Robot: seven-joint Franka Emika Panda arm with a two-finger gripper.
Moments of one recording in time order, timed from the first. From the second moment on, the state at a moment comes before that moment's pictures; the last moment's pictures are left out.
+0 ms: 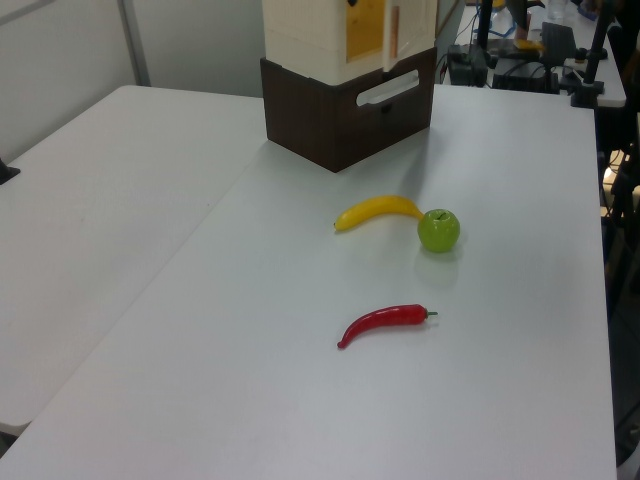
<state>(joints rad) -0.09 0.29 -0.04 -1.33 -0.28 2.26 0.38</state>
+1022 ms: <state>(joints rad) -0.02 0.18 -0.02 -1.38 -0.11 1.78 0.07</state>
